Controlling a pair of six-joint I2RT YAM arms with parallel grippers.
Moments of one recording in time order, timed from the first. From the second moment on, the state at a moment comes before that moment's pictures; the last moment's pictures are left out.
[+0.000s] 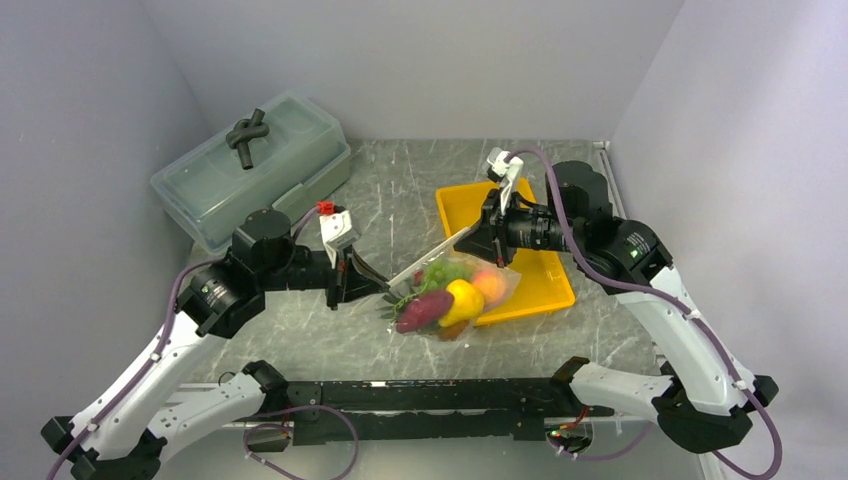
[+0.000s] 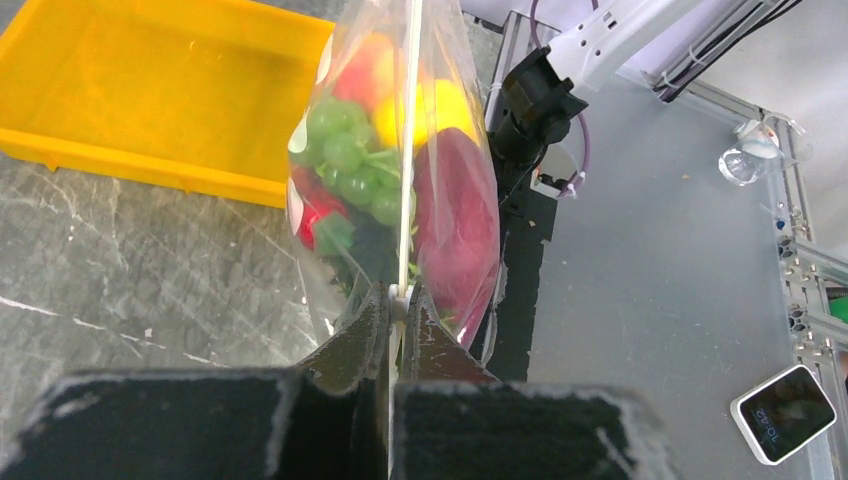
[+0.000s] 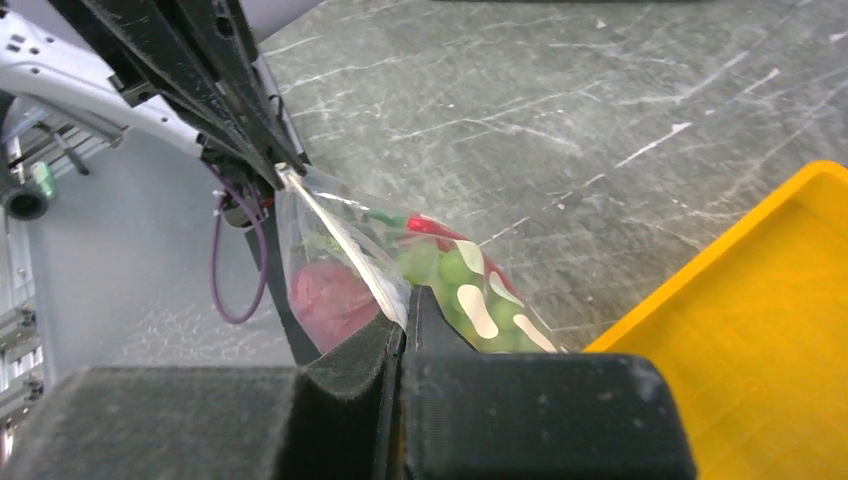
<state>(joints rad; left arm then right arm) -0.68 0.83 1.07 -0.55 0.69 -0.07 0.68 1.07 1.49 -0.83 -0.50 0.08</state>
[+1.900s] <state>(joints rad) -0.68 0.73 1.09 -0.70 0.36 -0.07 0.65 1.04 1.52 -0.75 -0.27 0.11</state>
